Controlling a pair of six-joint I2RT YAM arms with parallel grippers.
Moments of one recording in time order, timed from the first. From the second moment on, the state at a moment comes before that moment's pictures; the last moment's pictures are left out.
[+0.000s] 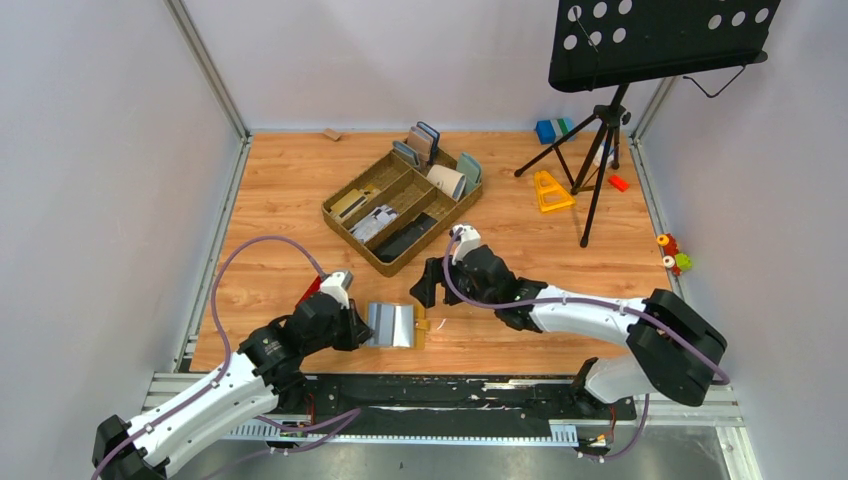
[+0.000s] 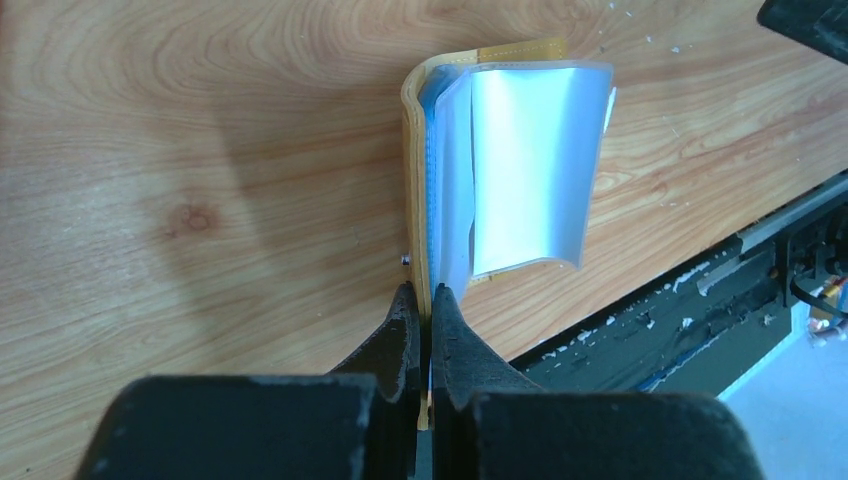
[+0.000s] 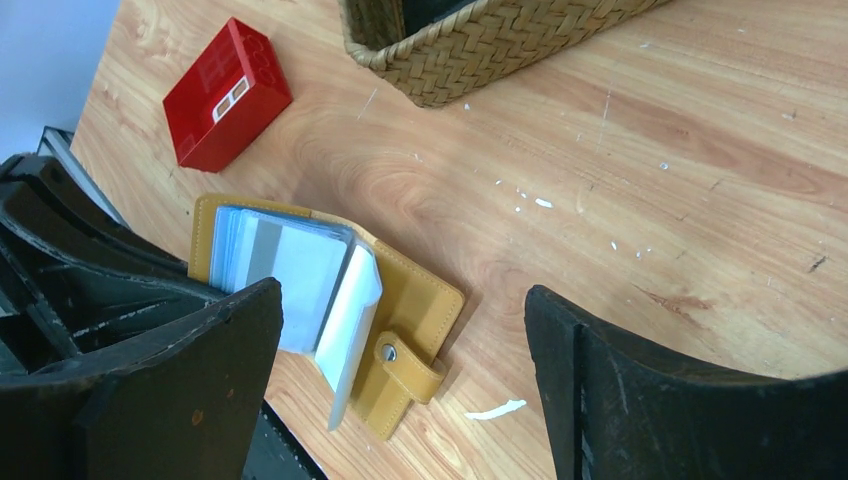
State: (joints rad) left arm -0.79 0.49 0.26 -0.48 -0.02 -0.73; right arm 0.93 1.39 0.64 0.27 0.02 0.63
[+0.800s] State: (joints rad) left arm -0.79 0.68 0.27 -0.26 0.16 -0.71; right arm 0.93 1.11 0.54 0.19 -0.11 0.56
